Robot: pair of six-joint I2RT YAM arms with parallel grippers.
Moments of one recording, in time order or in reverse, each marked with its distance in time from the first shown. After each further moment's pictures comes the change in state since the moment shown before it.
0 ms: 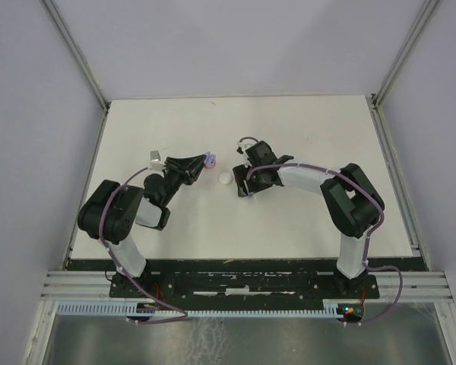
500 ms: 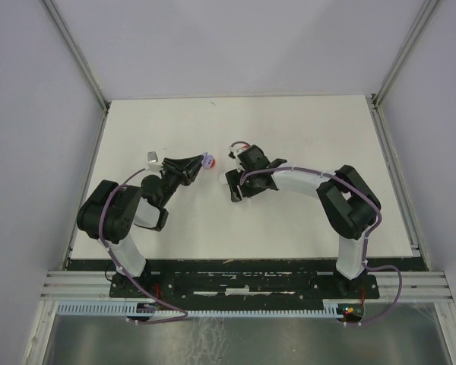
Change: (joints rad) left arm 0.028 0.003 -0.016 0.022 0.018 -0.001; right arm 0.057 0.011 0.012 0.005 -0.015 0.019
